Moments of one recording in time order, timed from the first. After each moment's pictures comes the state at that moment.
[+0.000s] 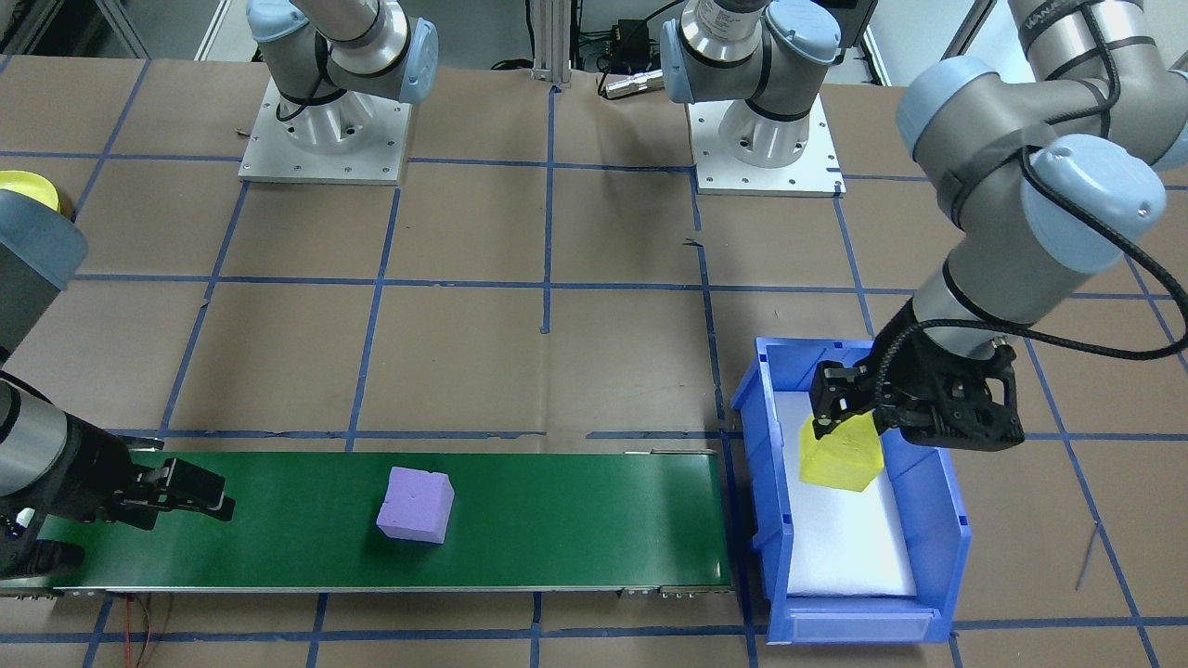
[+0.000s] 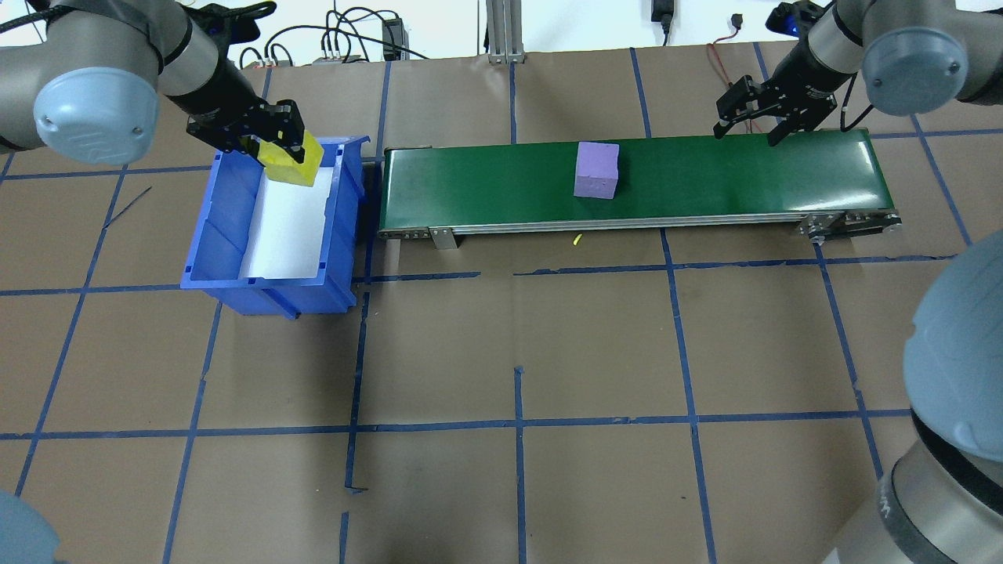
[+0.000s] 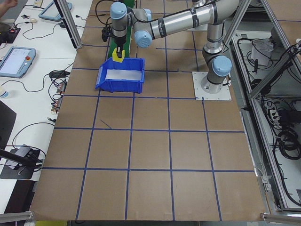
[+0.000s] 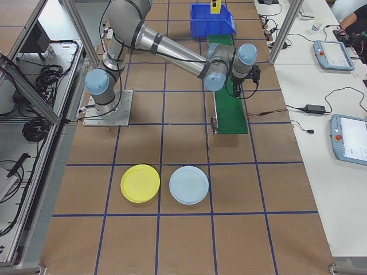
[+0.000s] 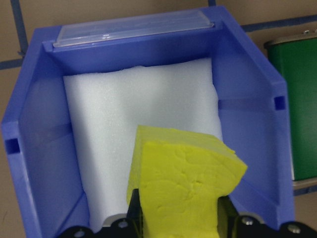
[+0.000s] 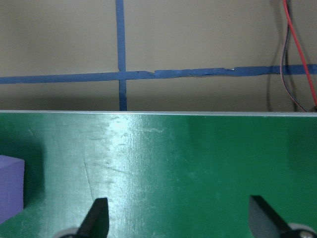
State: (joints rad) left arm -1.46 -1.83 -1.55 -1.21 1.44 0.11; right arm 1.28 -1.08 1.46 -1.92 -1.25 -0.32
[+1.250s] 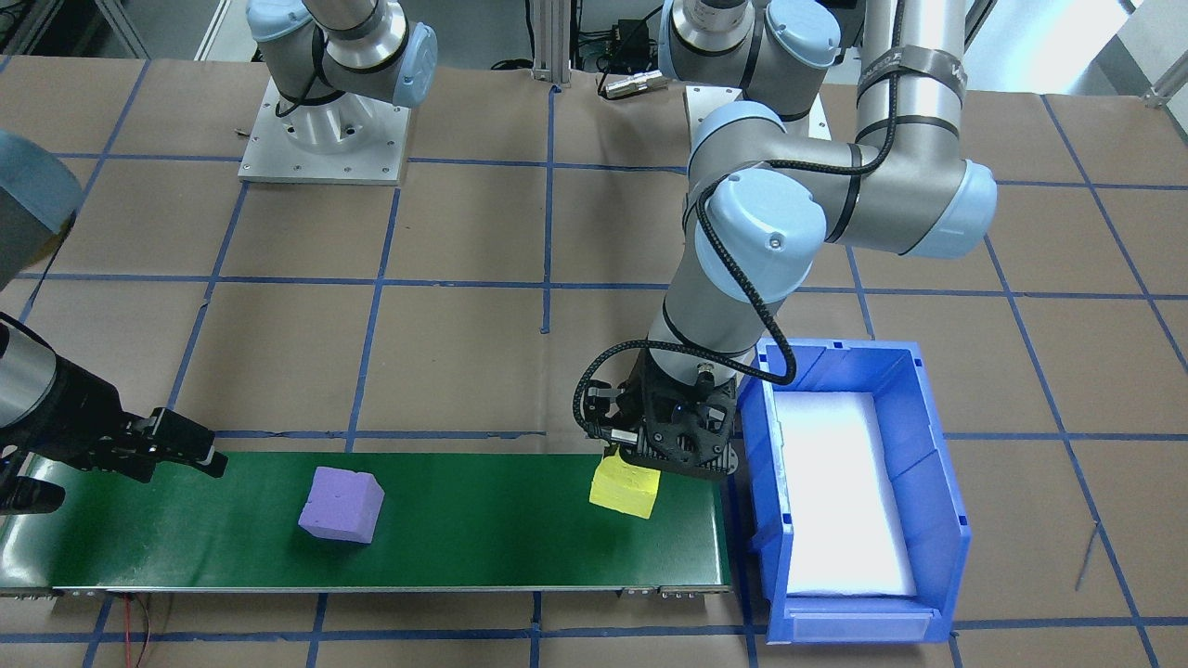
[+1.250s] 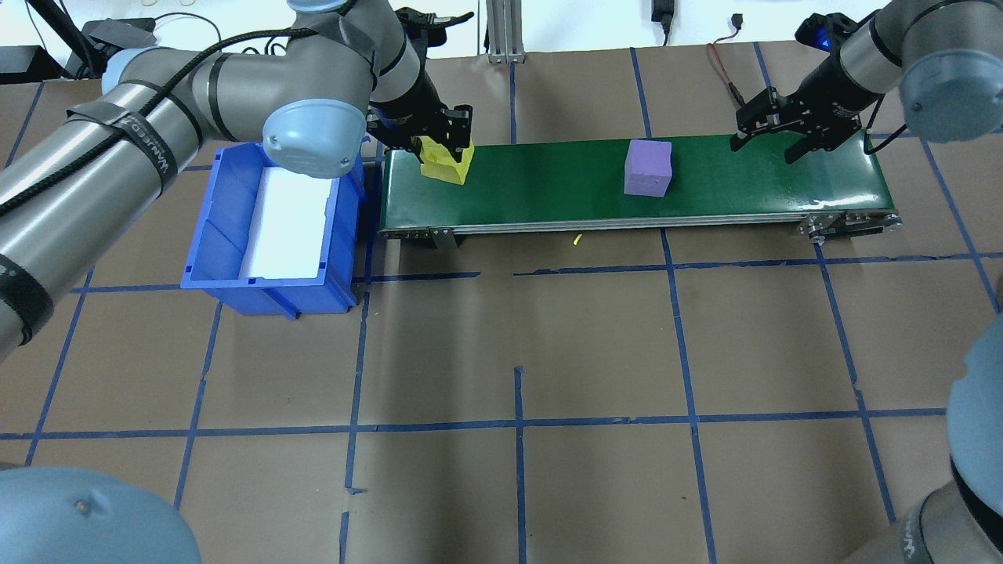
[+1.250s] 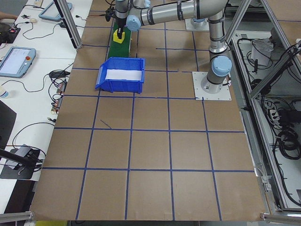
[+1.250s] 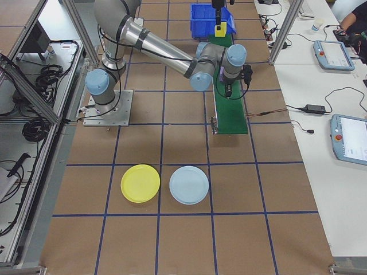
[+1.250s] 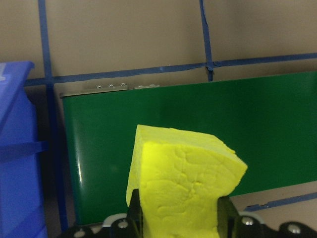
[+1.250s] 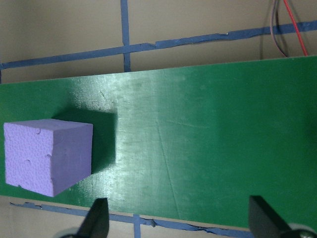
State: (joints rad) left arm -1.75 -1.99 -1.49 -1.07 1.44 -0.05; right arm 1.25 -1.18 1.58 -1.94 -1.23 -0.27
